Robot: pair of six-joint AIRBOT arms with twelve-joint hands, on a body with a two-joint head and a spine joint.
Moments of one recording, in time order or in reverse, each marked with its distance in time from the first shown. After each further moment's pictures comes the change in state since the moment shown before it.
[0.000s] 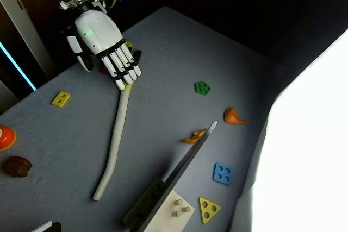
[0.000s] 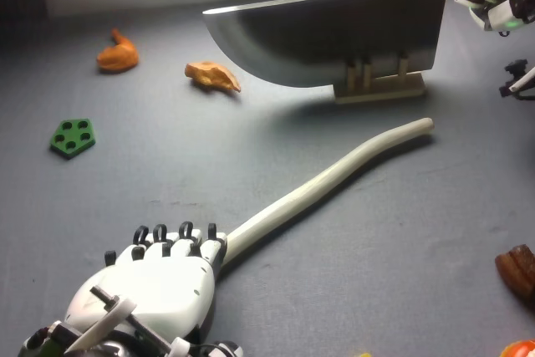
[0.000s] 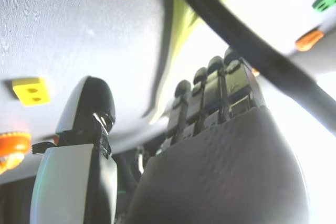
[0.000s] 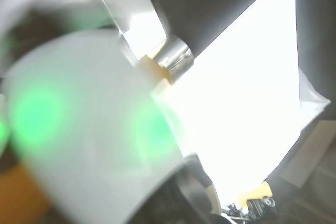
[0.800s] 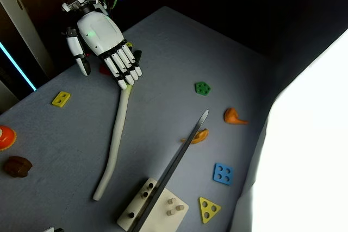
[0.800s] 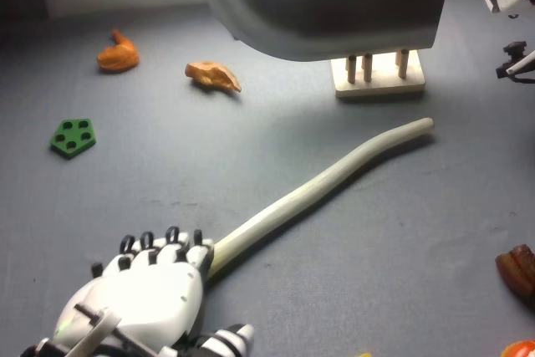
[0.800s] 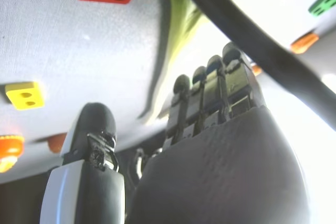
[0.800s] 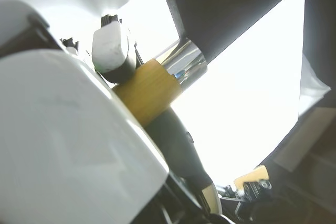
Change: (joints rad) left arm 0.060 -0.016 0.000 0.050 0.058 -0.107; right arm 0.011 0.006 0.000 0.113 0.090 -0.077
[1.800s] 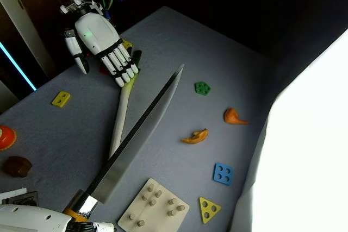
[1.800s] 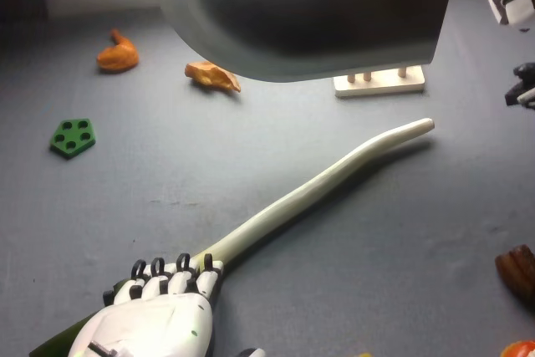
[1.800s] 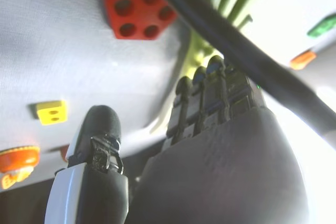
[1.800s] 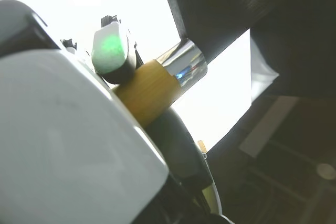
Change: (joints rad) left arm 0.078 -0.064 0.002 0.070 0.037 -0.039; right arm 0.028 0.288 -0.562 0.351 0.063 -0.467
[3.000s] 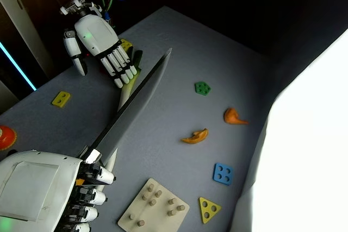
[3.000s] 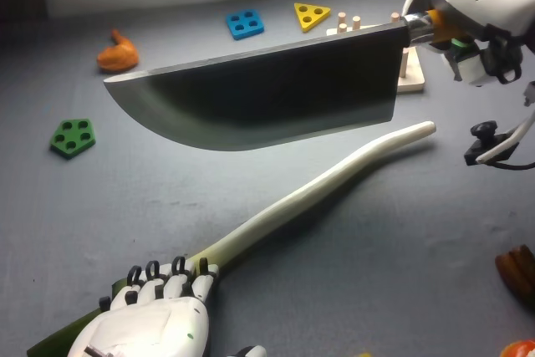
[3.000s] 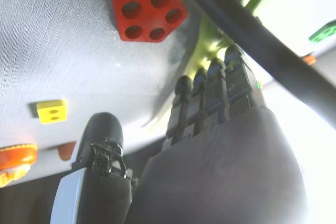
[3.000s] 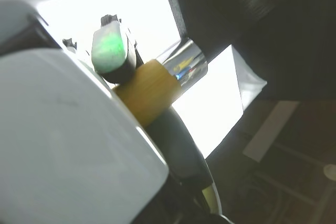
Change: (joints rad) left arm 0.014 -0.007 0.006 -0.013 0.007 -0.026; right arm -0.063 -0.045 -0.124 0.056 0.070 -0.145
